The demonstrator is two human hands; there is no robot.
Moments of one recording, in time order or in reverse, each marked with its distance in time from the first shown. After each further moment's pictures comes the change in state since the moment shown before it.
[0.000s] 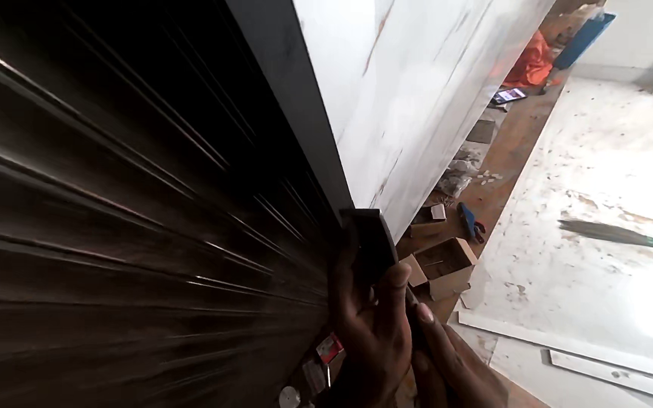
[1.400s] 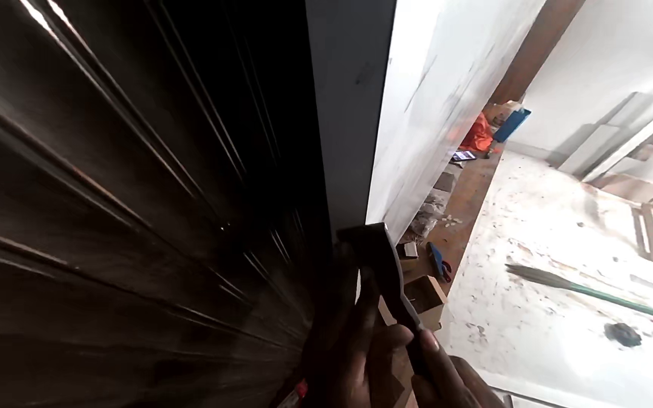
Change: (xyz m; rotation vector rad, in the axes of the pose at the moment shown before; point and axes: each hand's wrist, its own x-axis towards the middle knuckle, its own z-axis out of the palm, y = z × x) left_hand 0.005 -0.017 -0.039 0.368 -0.134 0.407; right_hand 0.017 -0.015 -0.010 -0.306 0.029 -0.060
